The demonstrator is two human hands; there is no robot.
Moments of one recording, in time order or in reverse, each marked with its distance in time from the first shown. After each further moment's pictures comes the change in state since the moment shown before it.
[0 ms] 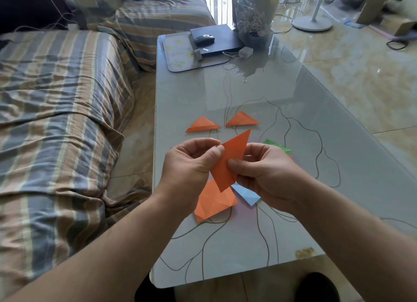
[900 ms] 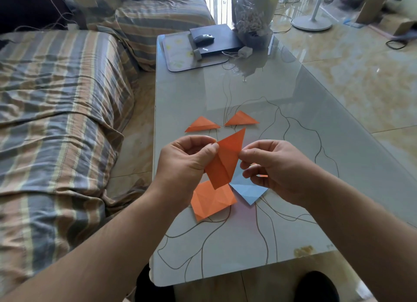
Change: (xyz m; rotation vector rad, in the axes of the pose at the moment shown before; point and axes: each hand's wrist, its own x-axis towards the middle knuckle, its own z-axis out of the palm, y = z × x) left_hand 0.006 0.002 -0.005 0.062 0.024 -0.020; right_hand -0.003 -0.014 -0.016 -0.314 0.099 0.034
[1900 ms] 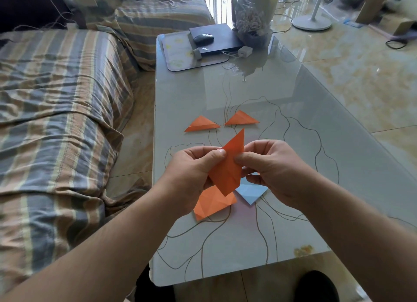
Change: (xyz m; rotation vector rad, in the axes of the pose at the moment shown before) left_hand -0.004 -0.002 0.003 -0.056 -0.148 -0.258; right_hand 0.001 0.006 0.008 -0.067 0.016 -0.112
